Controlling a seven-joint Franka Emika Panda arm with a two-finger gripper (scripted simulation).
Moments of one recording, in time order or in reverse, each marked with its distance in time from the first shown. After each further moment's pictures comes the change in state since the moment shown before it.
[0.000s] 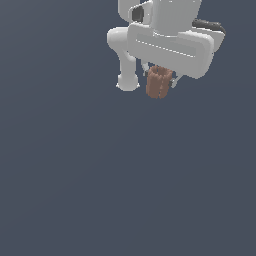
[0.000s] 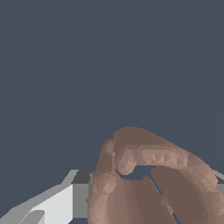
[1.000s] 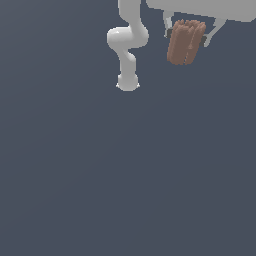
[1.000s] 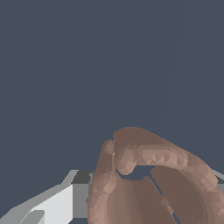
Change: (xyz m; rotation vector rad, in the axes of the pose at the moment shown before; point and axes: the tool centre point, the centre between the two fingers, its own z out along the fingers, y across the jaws) arm -0.024 -0.031 -0.095 0.000 -0.002 -0.001
